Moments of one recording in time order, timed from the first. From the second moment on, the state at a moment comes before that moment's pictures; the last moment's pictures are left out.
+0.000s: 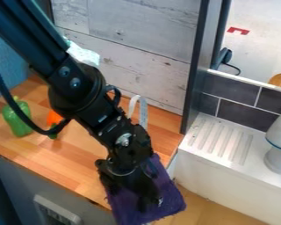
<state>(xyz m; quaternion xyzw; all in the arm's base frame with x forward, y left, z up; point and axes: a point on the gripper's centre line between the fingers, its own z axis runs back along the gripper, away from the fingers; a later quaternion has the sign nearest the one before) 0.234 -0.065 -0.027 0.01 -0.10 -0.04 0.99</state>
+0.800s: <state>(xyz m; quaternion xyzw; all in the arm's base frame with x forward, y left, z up) 0.224 0.009 -0.022 0.02 -0.07 0.05 1.00</state>
